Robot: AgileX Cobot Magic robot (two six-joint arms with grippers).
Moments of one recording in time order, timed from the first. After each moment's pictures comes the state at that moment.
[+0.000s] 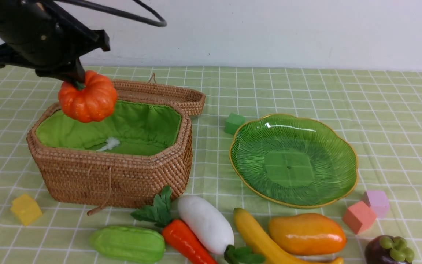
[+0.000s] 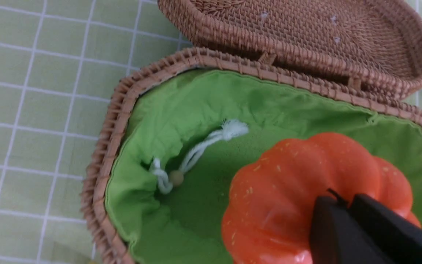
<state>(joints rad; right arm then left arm) -0.08 -0.02 0.02 0.24 0.41 0.00 -0.17 1.69 -1.66 0.03 0.96 -0.37</state>
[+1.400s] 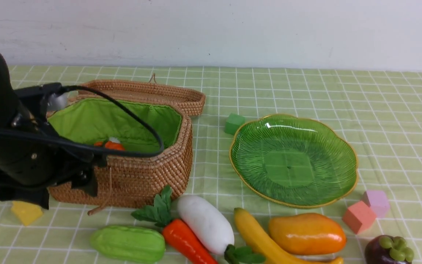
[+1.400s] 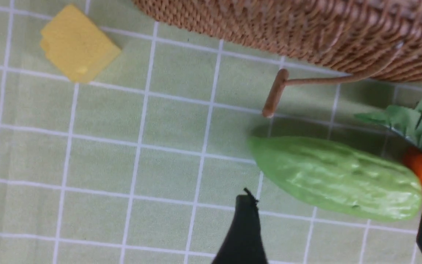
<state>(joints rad) -0.08 -0.02 0.02 0.24 0.41 0.00 -0.25 1.39 -1.05 -0.02 0.94 -0.45</state>
